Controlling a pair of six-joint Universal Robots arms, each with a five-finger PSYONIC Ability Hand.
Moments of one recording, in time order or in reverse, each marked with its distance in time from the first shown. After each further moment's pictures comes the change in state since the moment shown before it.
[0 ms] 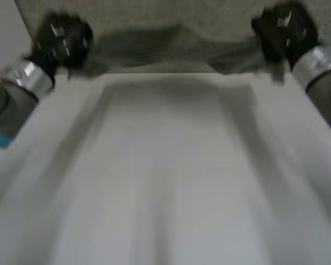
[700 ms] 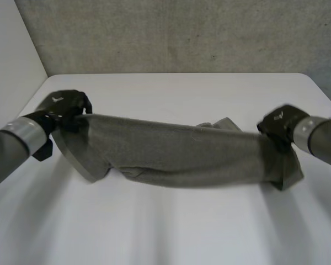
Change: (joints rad) left arm 0.066 0.050 -0.226 -0.345 -0.030 -0.071; right arm -0.006 0.085 0.041 0.599 0.210 -0.299; left_hand 0.000 -0.002 0.000 0.000 -0.010; right_hand 0.000 0.000 0.000 -0.004 -0.004
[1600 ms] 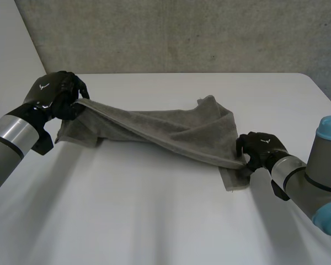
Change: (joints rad) left arm 0.018 0.196 -0.226 0.299 0.018 -0.286; right arm 0.014 0.015 0.442 -0.567 -0.087 0.706; left_hand 0.000 -0.004 -0.005 0.000 0.000; right_hand -0.423 -0.422 -0.443 -0.442 -0.450
